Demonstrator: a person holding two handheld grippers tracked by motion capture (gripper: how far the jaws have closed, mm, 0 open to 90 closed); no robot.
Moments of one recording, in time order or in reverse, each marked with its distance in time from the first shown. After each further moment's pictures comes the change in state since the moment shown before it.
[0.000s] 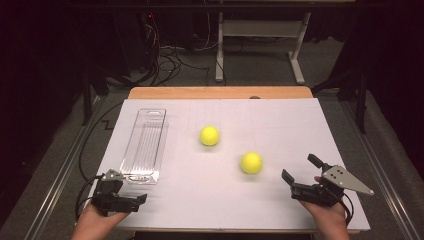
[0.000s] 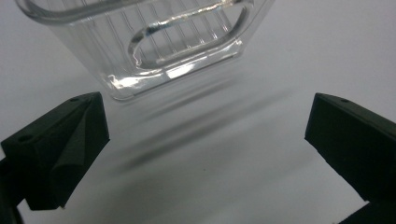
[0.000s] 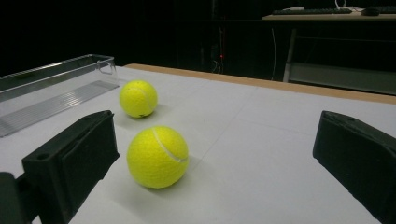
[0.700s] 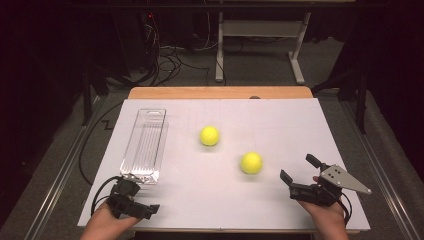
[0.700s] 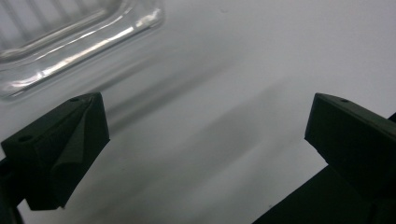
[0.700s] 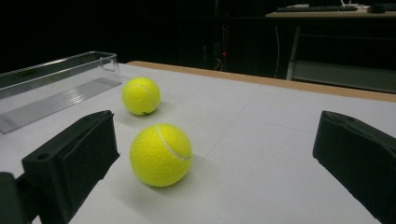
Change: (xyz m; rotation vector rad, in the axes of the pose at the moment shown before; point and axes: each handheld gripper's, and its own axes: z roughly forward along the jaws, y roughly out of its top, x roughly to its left) left arm -0.038 0.017 0.016 0.187 -0.074 0.070; right arm 0.002 -0.001 0.003 0.010 0.011 -0.004
